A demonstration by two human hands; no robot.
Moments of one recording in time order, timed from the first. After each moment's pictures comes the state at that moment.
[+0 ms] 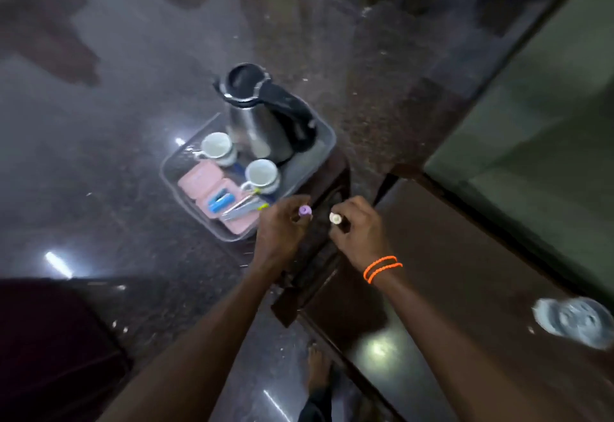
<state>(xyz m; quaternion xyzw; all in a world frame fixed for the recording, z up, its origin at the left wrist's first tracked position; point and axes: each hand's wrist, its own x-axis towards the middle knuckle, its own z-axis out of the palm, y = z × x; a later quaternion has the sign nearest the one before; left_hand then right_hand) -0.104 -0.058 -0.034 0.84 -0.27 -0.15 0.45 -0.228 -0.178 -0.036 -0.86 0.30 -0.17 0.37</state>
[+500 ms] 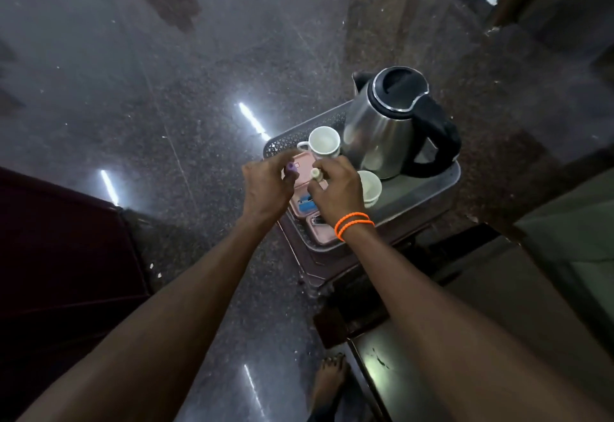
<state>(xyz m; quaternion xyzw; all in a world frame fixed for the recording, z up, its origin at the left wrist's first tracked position) 0.066 0.027 -0.026 0.92 -0.20 0.04 0.32 -0.004 -0.096 -0.036 -0.88 0.21 -0.12 0.42</state>
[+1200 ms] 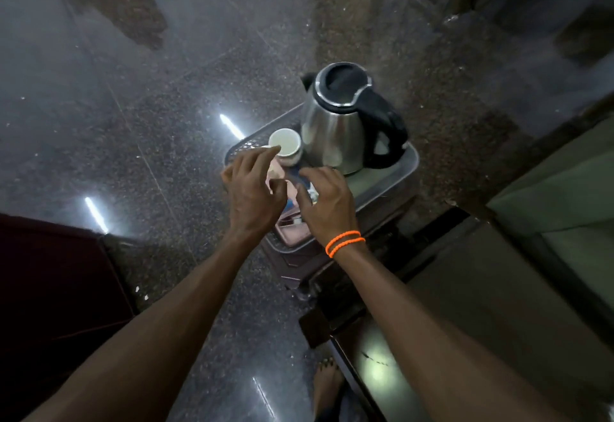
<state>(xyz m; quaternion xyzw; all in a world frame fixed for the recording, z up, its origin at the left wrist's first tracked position) 0.035 -0.007 -0.030 0.91 -0.28 0.09 0.28 -0.058 -0.124 -0.036 -0.88 0.20 -0.23 0.37</state>
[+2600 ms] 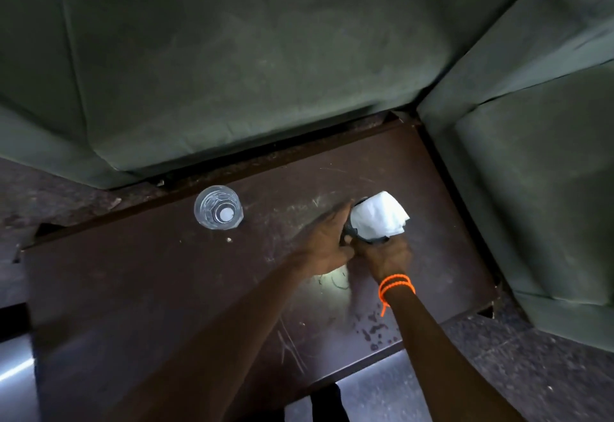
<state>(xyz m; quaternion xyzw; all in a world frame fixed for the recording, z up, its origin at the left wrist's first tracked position) -0.707 -0.257 -0.136 0.41 -0.75 -0.52 0.07 -0.833 -0.180 -0.118 -0.19 0.87 -0.32 0.31</state>
